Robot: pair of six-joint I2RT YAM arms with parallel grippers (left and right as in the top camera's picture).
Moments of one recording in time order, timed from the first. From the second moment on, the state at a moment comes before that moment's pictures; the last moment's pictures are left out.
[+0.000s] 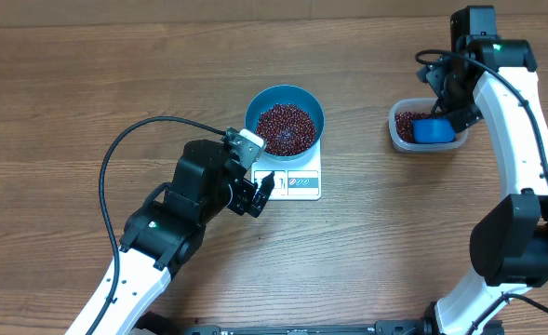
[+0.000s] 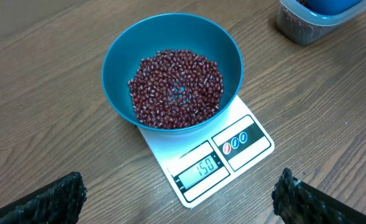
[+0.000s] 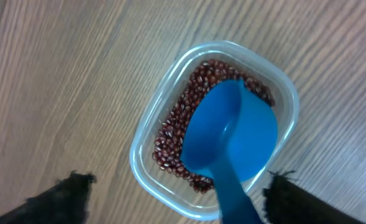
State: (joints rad) left arm -0.48 1.10 0.86 -0.44 0.06 0.09; right arm -0.03 1.90 1.77 -1.13 0.14 0.99
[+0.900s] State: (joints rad) left arm -0.48 1.10 0.86 -0.44 0.06 0.09; right arm -0.03 1.90 1.84 -1.59 0.24 0.80
